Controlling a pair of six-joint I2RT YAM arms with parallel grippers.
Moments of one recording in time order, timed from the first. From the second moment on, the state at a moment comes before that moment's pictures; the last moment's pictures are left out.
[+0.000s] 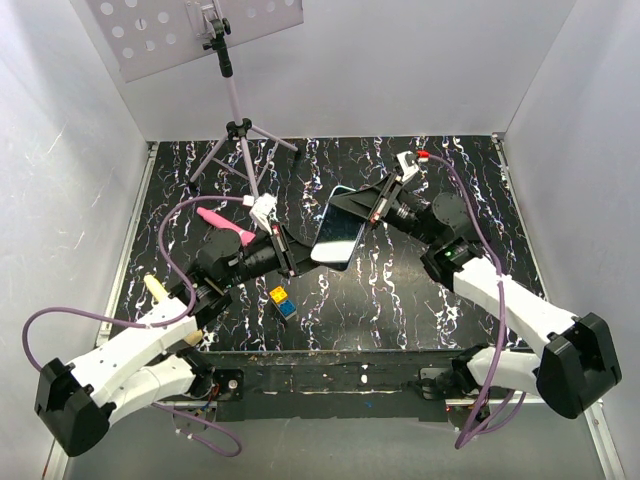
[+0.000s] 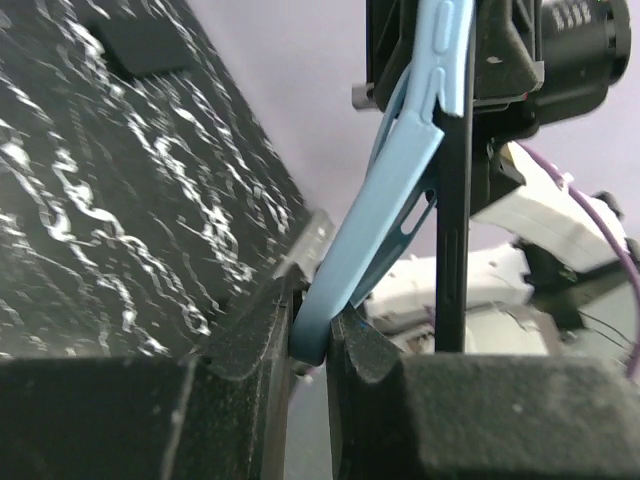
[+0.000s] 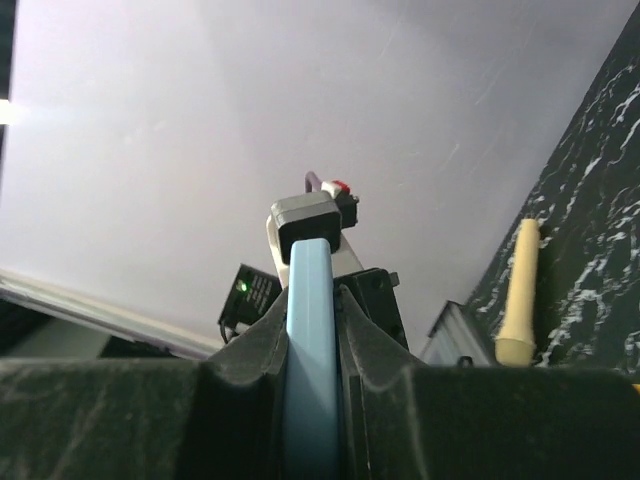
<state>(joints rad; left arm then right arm) -0.71 0.94 0.68 0.22 0.44 -0.95 0.60 1.17 0.84 0.60 -0.56 1.35</state>
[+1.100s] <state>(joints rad) -0.66 0.79 0.71 0.10 0.62 -1.05 0.50 1.06 0.86 0.22 -0.60 1.17</state>
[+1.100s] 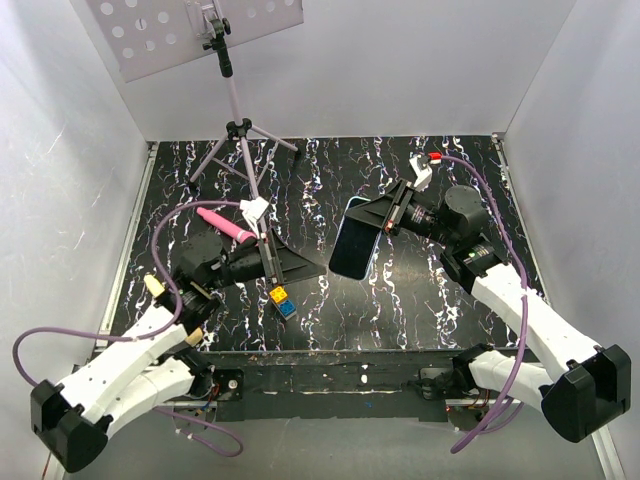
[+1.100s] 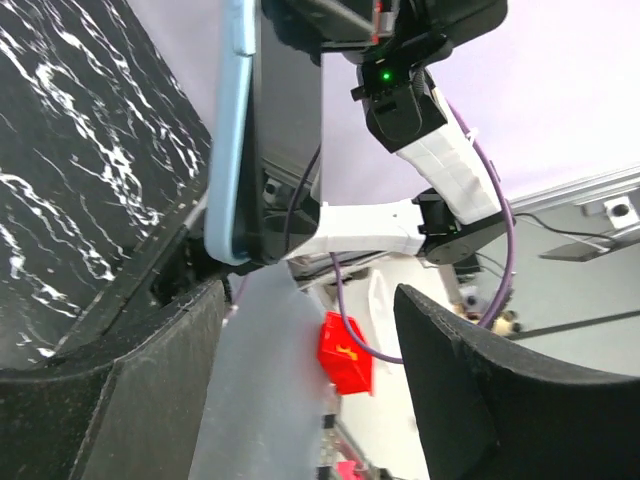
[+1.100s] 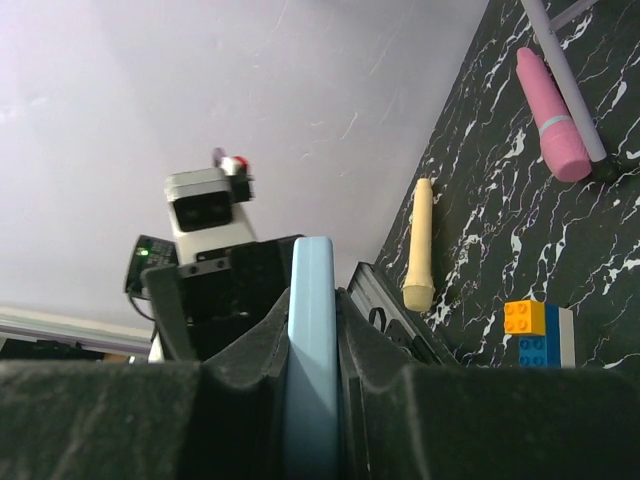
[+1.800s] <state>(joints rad) -0.68 0.90 0.58 0.54 0.69 -1.37 0.50 1.06 0.85 0.26 -0.62 1.20</state>
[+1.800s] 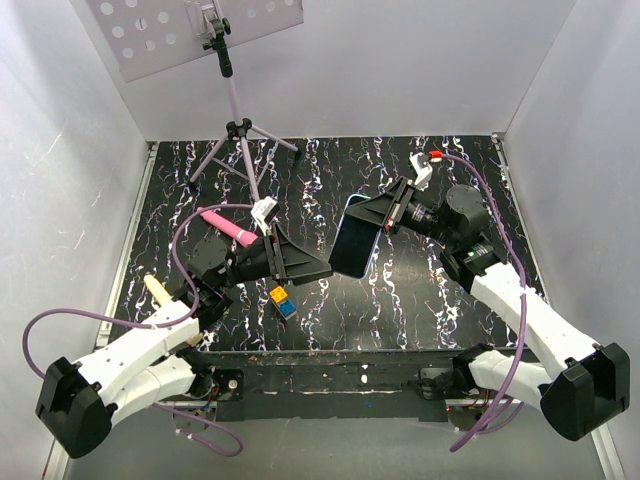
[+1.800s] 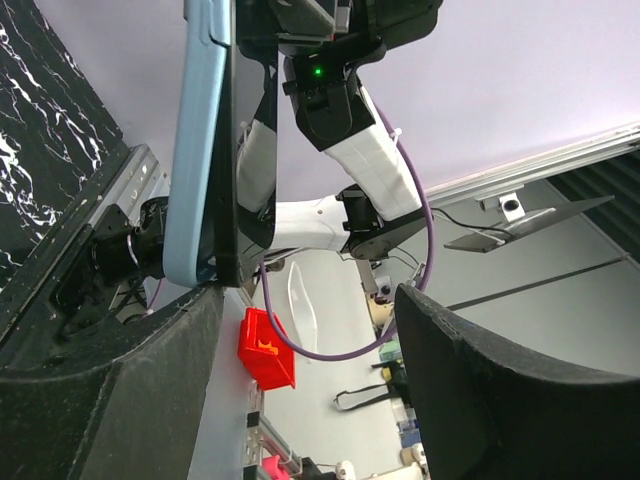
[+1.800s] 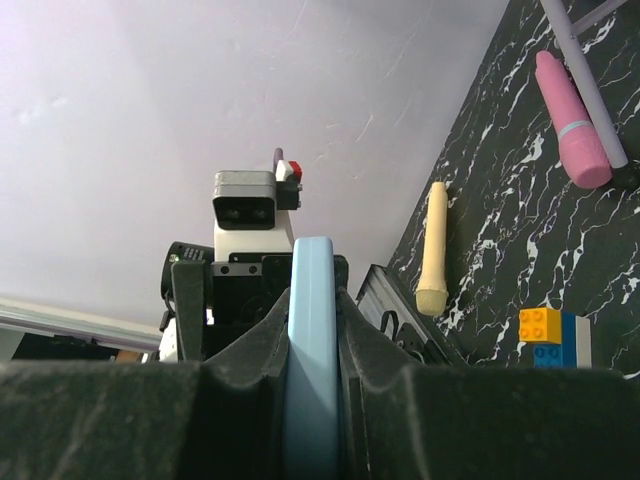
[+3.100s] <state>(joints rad) -0.69 1.05 0.60 0.51 0.75 -1.36 0.57 1.22 0.86 0.46 -0.83 1.14</state>
